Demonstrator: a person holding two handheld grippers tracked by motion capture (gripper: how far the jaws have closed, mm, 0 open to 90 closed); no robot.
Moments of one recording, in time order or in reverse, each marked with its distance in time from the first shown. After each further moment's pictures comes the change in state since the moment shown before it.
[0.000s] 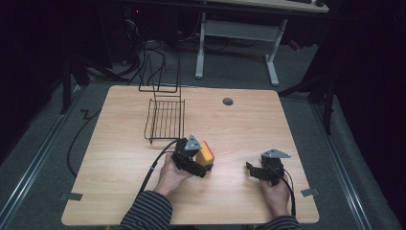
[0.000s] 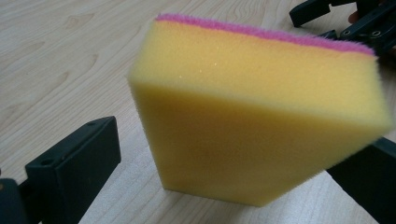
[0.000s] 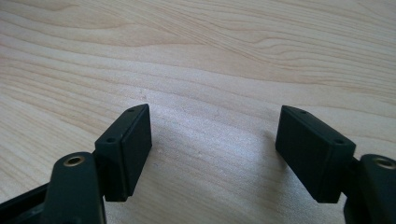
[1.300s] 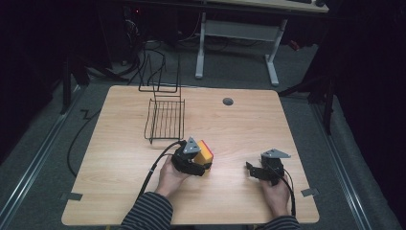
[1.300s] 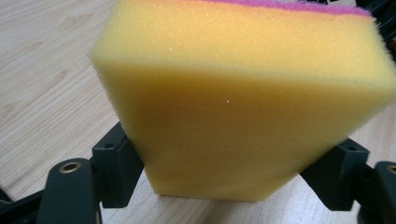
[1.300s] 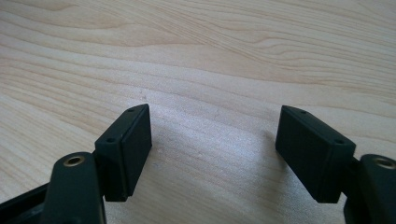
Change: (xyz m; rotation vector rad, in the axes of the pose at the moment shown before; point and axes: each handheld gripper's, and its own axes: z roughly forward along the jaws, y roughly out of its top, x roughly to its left) left arm -0.002 -0.007 -0.002 -0.029 0.003 0.016; right arm 0.000 0.000 0.000 0.000 0.001 0.000
